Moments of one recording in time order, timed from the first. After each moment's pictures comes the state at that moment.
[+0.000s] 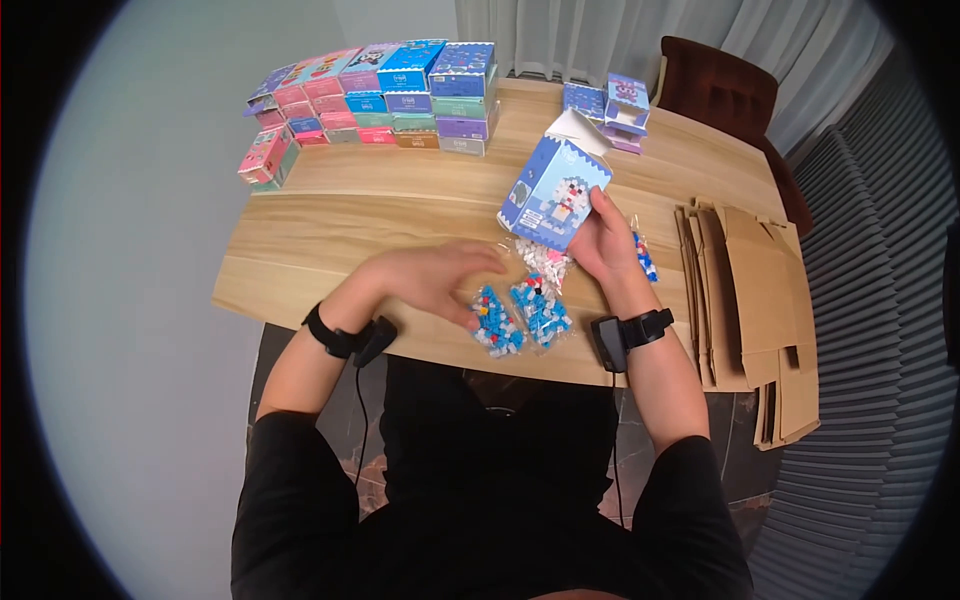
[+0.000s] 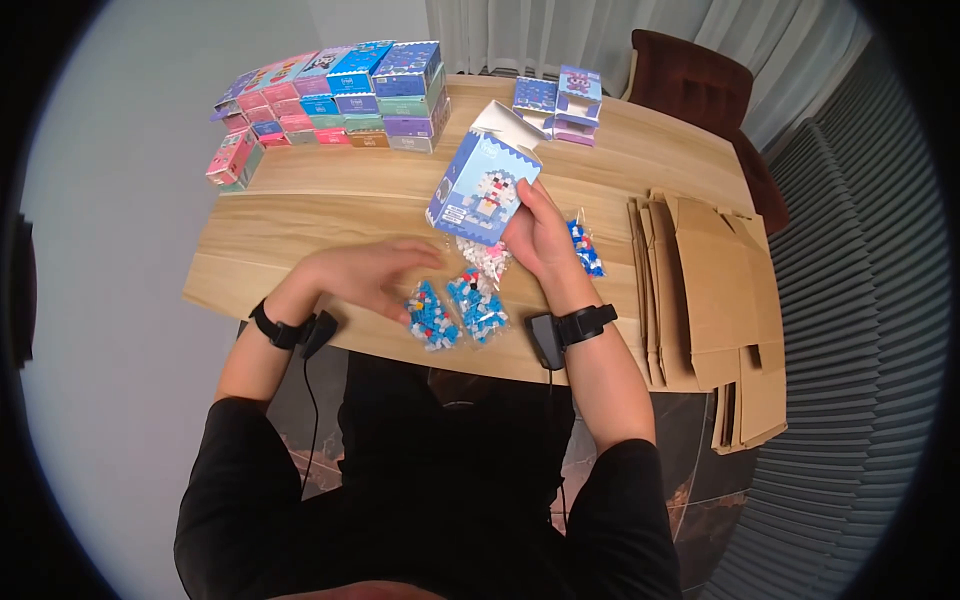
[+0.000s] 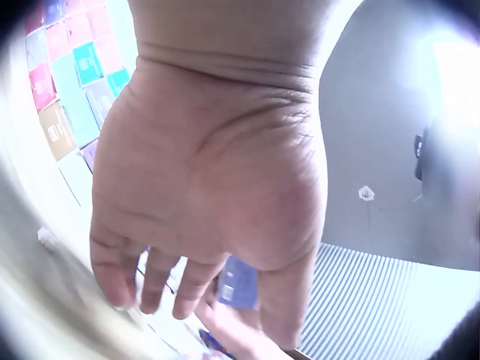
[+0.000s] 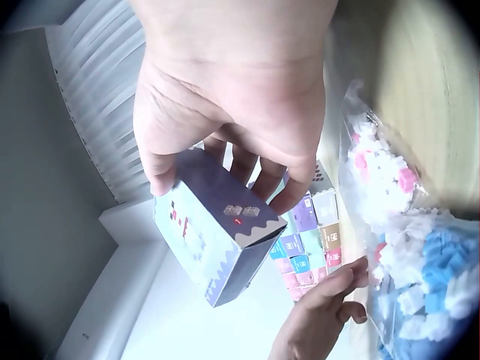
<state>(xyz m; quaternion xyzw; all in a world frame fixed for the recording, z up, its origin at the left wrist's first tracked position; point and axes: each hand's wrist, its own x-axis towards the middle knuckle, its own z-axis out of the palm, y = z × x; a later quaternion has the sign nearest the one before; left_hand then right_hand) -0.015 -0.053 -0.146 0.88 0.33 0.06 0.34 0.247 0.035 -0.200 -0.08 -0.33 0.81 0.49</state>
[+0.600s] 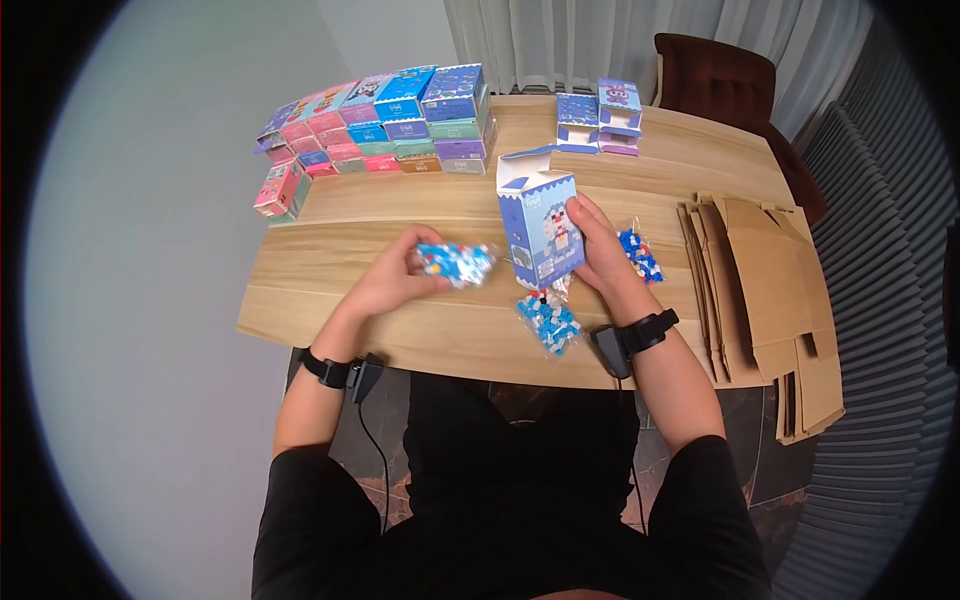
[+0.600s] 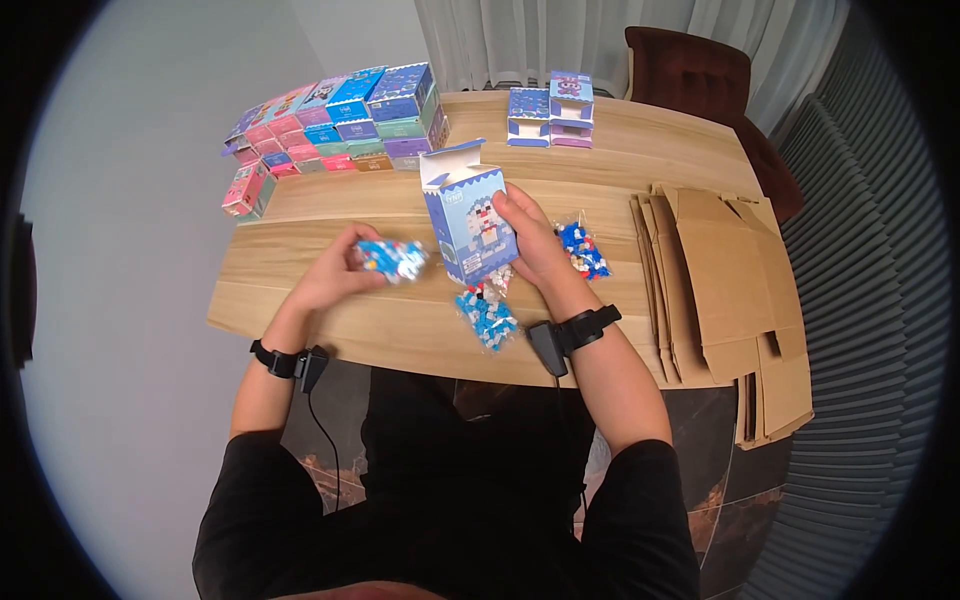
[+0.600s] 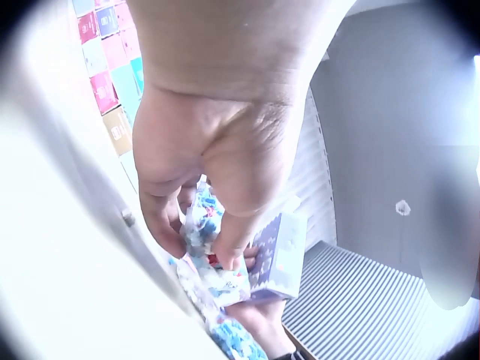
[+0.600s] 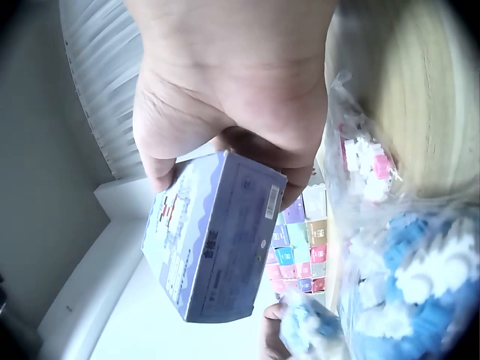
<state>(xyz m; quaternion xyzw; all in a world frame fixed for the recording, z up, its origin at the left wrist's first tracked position) -0.053 -0.070 -0.152 0.62 0.49 0.35 0.51 0.240 0.023 -0.189 -0.12 -0.40 0.77 0.48</state>
